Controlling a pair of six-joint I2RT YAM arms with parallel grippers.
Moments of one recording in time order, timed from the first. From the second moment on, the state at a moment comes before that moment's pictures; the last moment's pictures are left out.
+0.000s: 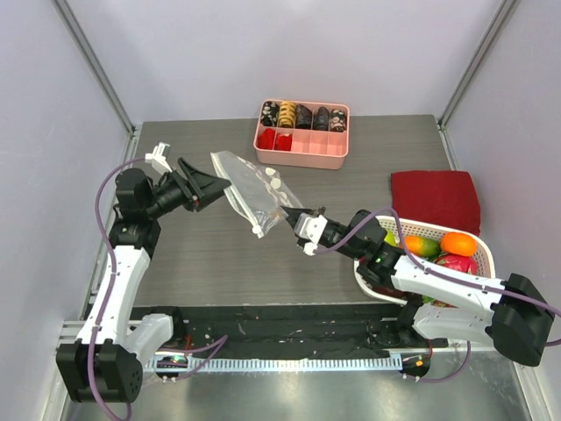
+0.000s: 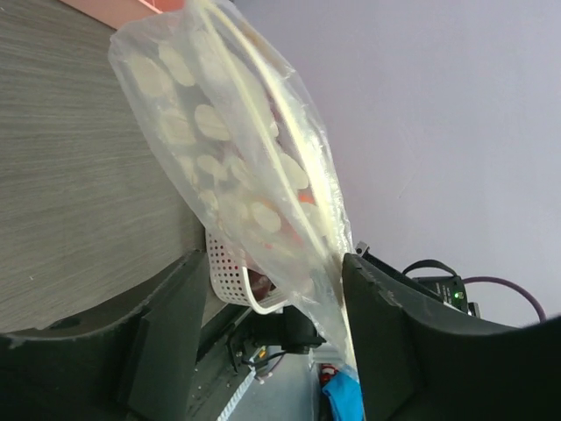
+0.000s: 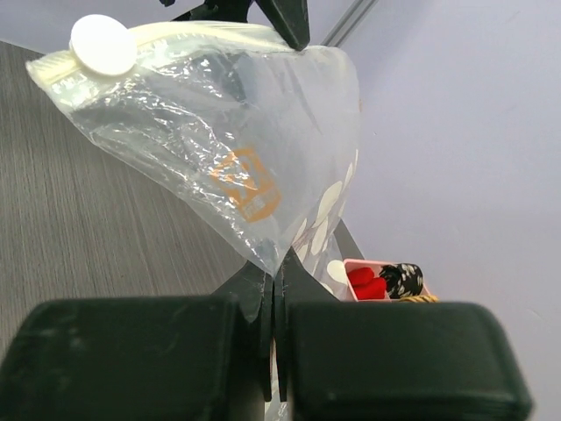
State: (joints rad) left arm 0.00 0.96 0.82 -0.04 0.85 -1.02; right arm 0.92 1.09 0.61 0.64 -0.21 -0.63
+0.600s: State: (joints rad) left arm -0.03 0.89 0.75 -0.02 0.85 -1.05; right arm 0.94 1.11 0.61 0.64 -0.16 -0.65
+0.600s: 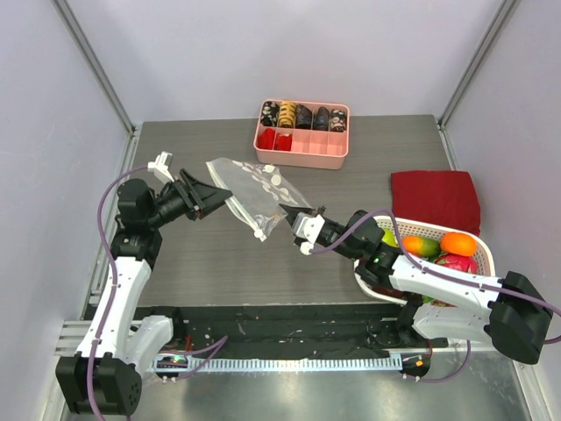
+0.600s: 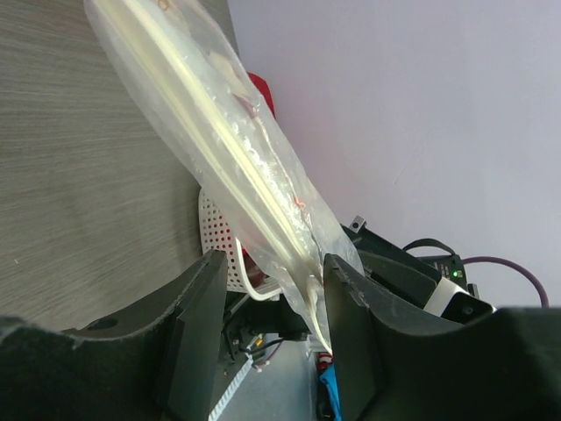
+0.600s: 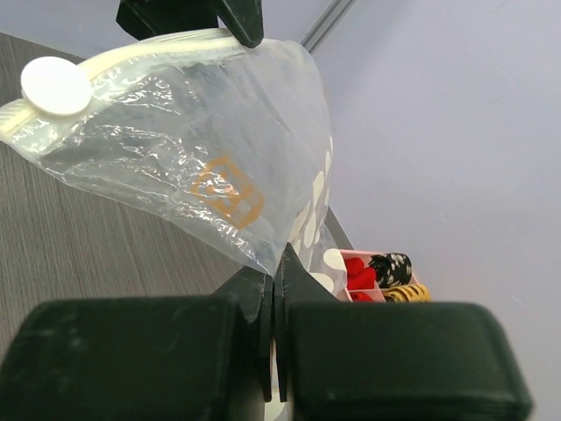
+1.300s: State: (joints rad) left arm -0.03 0.82 0.70 0.06 0.88 -1.11; right arm 0.94 1.11 0.61 0.64 -0.16 -0.68
